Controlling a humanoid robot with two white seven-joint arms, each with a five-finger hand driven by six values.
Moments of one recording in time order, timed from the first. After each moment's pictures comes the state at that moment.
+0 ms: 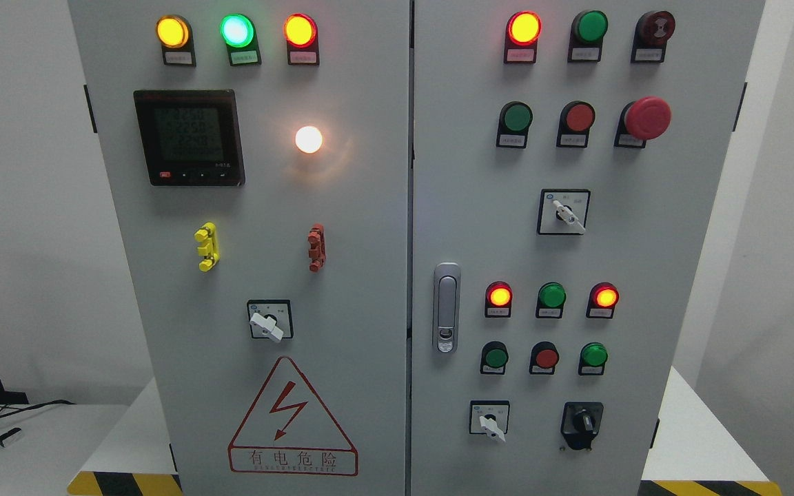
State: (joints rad) left arm -0.04 -0.09 0.08 0.06 0.00 -0.16 0.06; right arm 0.20 0.12 0.12 -0.13 0.00 -0.14 0.02
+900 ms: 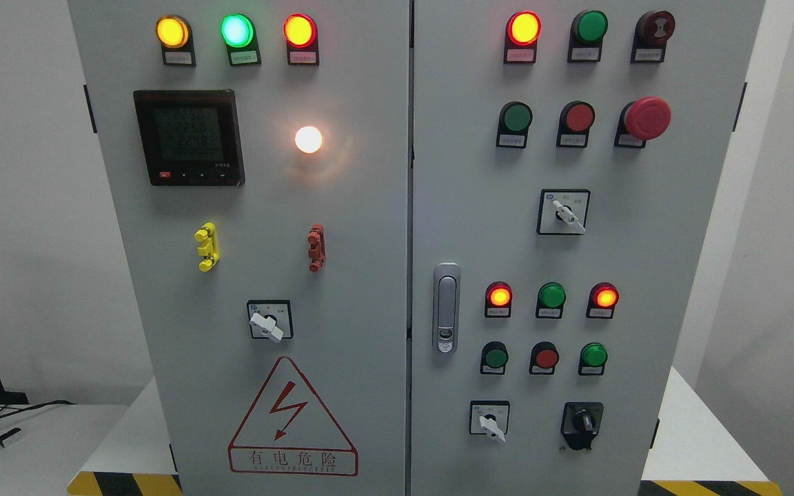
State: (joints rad) left arm -0.04 -0.09 0.08 0.06 0.00 -0.16 0.06; right arm 0.41 0.10 0.12 -0.36 0.00 -0.07 0.08
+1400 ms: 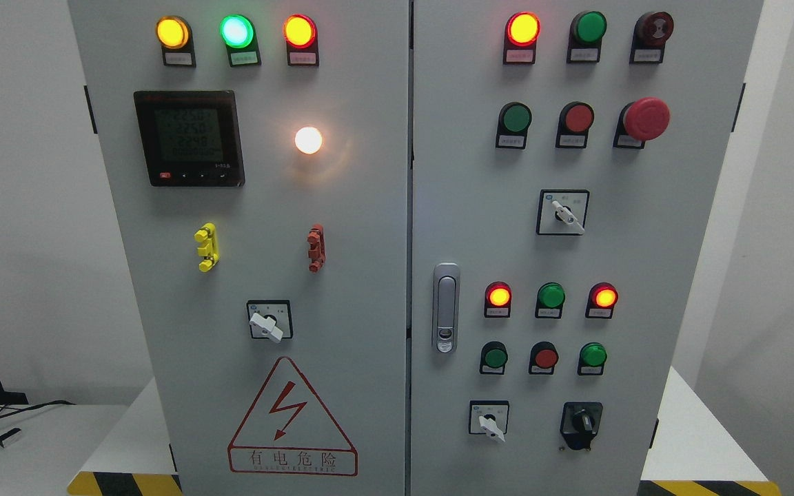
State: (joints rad) left arm -0.04 -0.09 0.08 0.06 0.00 -0.16 0.06; right arm 0.77 0.05 0.07 -0.86 -0.05 -0.27 0.25
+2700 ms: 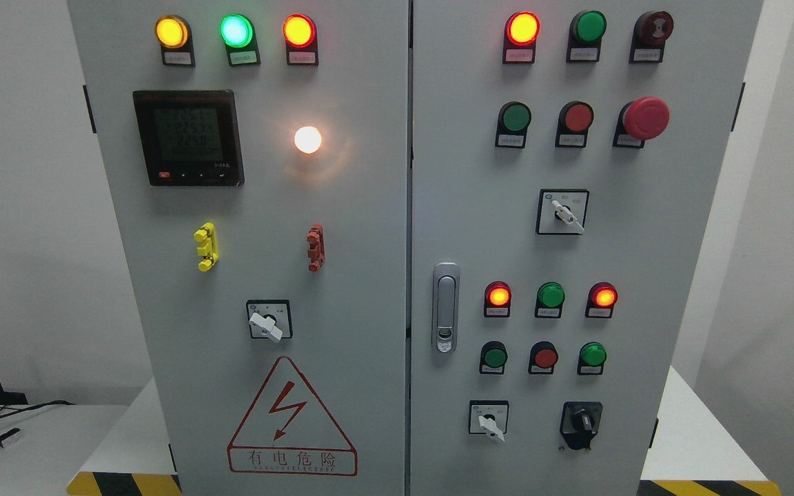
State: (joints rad) left arm -0.04 -0.09 0.08 0.06 0.00 -0.16 0.06; right arm 0.78 0.00 -0.27 -1.83 -0.20 -0.25 0.29
